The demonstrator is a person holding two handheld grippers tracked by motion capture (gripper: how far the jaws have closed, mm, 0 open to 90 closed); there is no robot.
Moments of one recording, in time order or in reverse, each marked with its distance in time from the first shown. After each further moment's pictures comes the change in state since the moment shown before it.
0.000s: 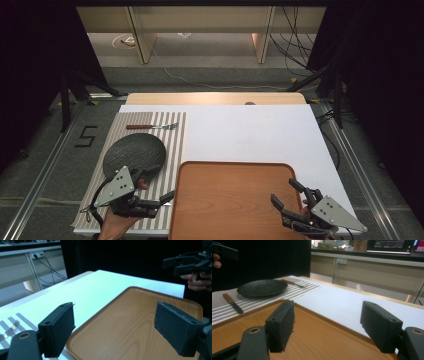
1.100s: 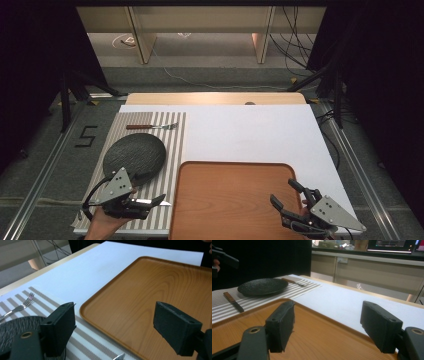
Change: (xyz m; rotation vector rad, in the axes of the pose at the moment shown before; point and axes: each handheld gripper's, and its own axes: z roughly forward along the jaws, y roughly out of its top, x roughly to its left) left arm 0.014 -0.015 -0.013 0.200 0.060 0.038; right arm 0.000 0.000 0.001 0.007 0.006 -0.002
